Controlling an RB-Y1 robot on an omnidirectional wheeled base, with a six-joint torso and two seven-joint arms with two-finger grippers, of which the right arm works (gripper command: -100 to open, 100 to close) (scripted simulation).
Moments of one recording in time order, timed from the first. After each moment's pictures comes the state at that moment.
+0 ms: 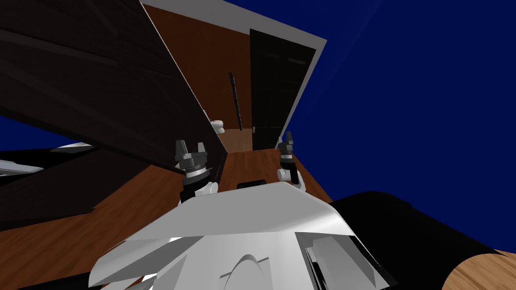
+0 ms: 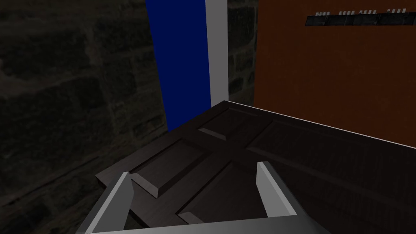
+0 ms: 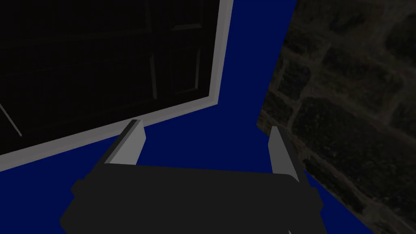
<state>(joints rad) 0.46 -0.05 0.03 -2.26 0.01 -0.39 -0.05</state>
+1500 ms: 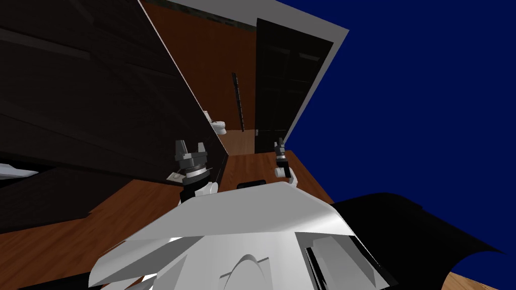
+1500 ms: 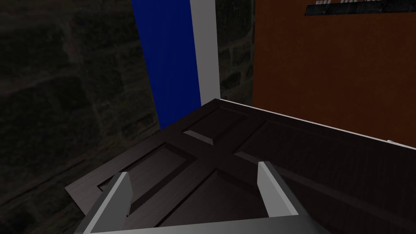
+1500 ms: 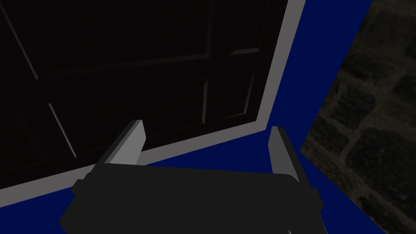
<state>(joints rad) 0.33 -0.09 0.00 -1.92 -0.01 -0.47 -0.06</state>
